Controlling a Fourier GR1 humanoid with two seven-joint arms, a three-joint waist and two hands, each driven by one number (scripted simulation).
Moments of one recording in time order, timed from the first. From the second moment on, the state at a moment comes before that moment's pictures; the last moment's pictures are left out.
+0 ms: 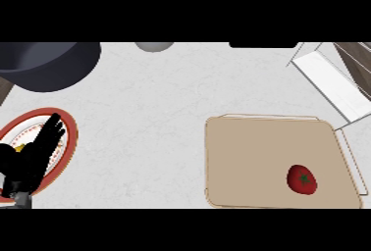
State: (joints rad) left arm 0.02 0.40 0.02 -1.41 0.20 0.04 0.06; right arm -1.21 -0.48 -0.20 -1.10 1.30 0.13 1.06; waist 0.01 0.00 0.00
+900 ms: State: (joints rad) left arm 0.00 0.39 0.06 -1.41 0.17 0.02 0.09; right arm -1.17 -0.63 -0.34 -0.77 1.30 -0.07 0.94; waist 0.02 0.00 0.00
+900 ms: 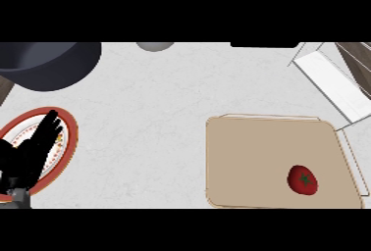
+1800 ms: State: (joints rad) left arm -0.01 0.36 0.09 -1.38 0.15 -0.01 0.06; right arm -1.13 -0.71 -0.43 -0.56 1.24 -0.32 0.83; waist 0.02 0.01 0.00
